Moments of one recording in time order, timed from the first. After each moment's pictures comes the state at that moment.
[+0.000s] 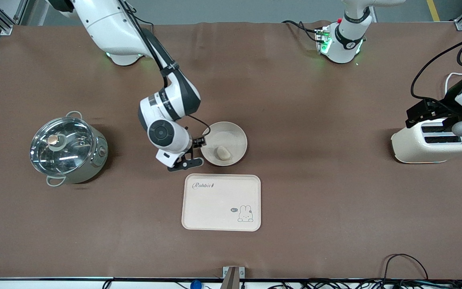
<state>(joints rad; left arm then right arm) -0.09 0.09 0.02 -1.50 -0.01 1.63 -0.04 0.61 0.62 -0.05 -1.66 0.22 2.11 0.23</state>
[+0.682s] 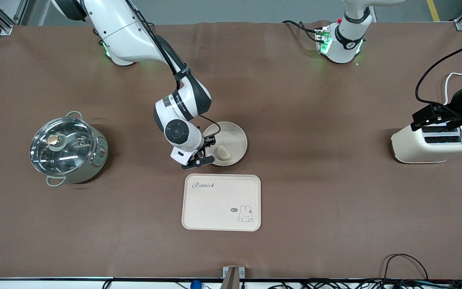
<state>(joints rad) -0.06 0.11 0.02 -1.50 -0.02 1.63 -0.04 0.63 0.68 -0.02 -1.67 0.24 2.20 0.23</state>
